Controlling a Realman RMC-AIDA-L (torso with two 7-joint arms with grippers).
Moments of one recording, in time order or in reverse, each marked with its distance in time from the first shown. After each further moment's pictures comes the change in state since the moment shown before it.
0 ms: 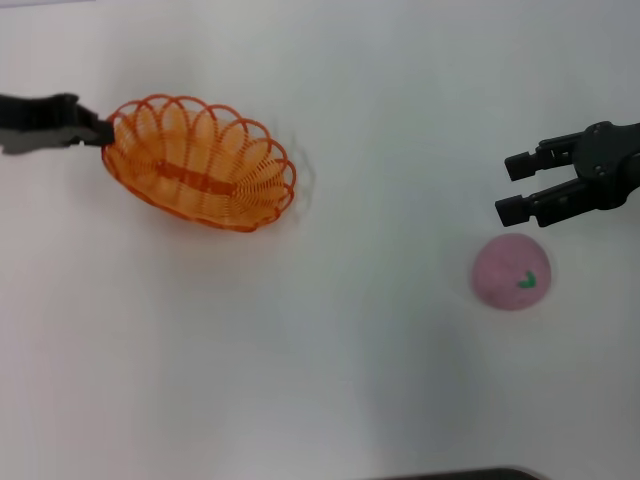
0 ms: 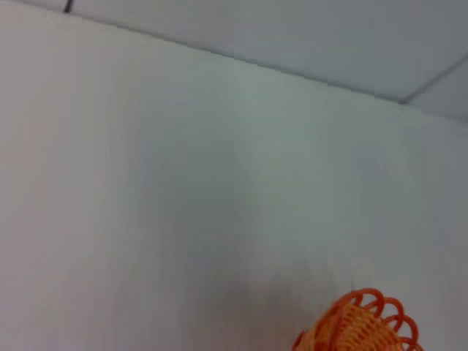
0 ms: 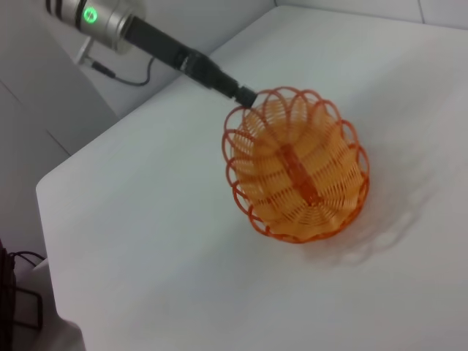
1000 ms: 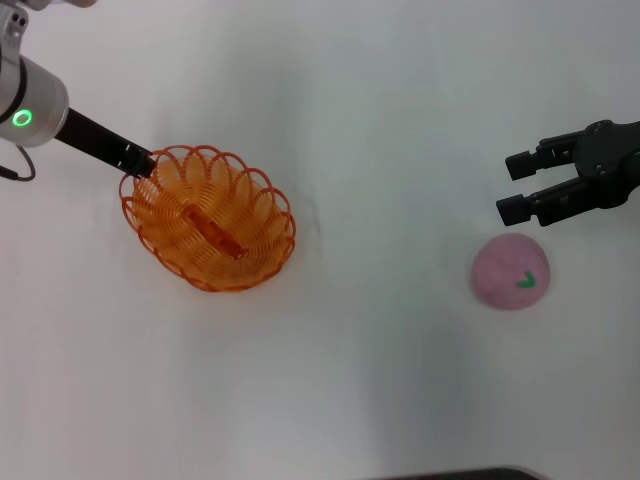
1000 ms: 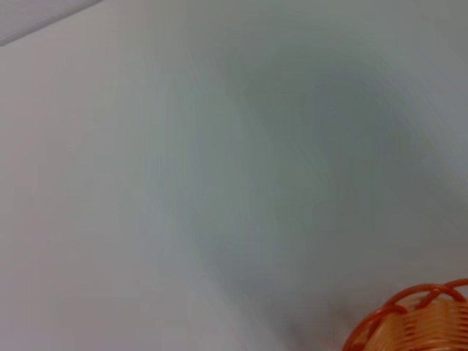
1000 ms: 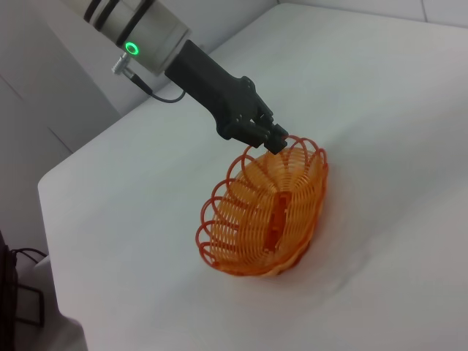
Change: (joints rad) left arm -0.103 -0.049 0.435 -0.047 0.250 -0.192 0.109; right arm 0.006 -0.006 0.000 0.005 -0.004 -0.004 0.001
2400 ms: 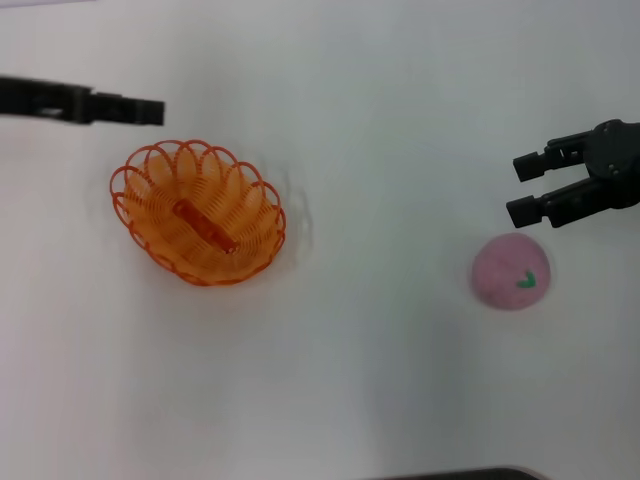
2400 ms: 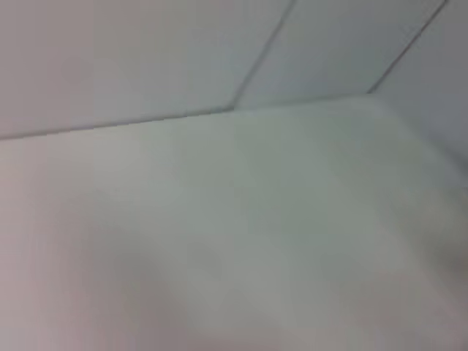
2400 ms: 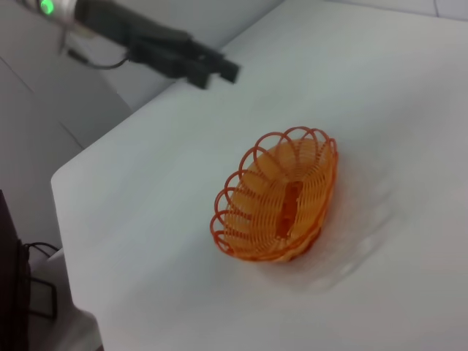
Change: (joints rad) left arm 0.182 0.074 -0.249 0.223 -0.503 0.330 0.122; right arm 0.002 -0.015 0.000 -0.006 0.004 -0.032 0.011
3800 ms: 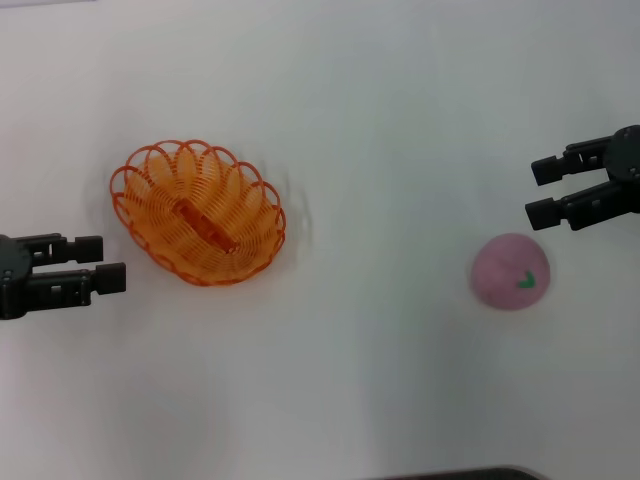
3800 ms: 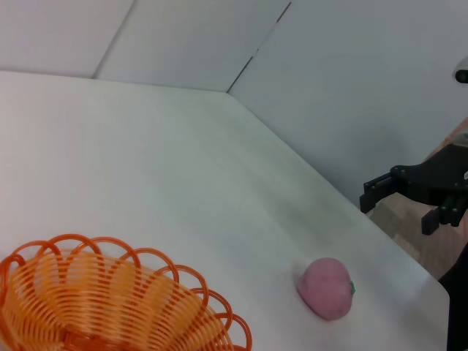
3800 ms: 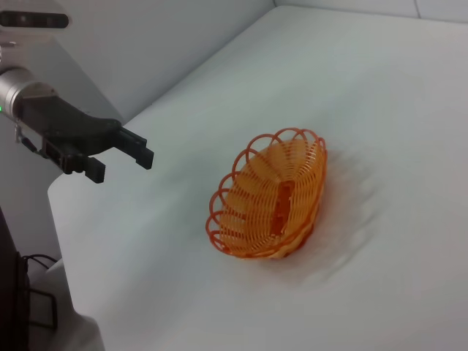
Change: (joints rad) left arm 0.242 0.001 -0.237 -0.165 -0.124 0.328 0.469; right arm -0.035 -0.020 0.001 0.000 0.031 -0.014 0.011
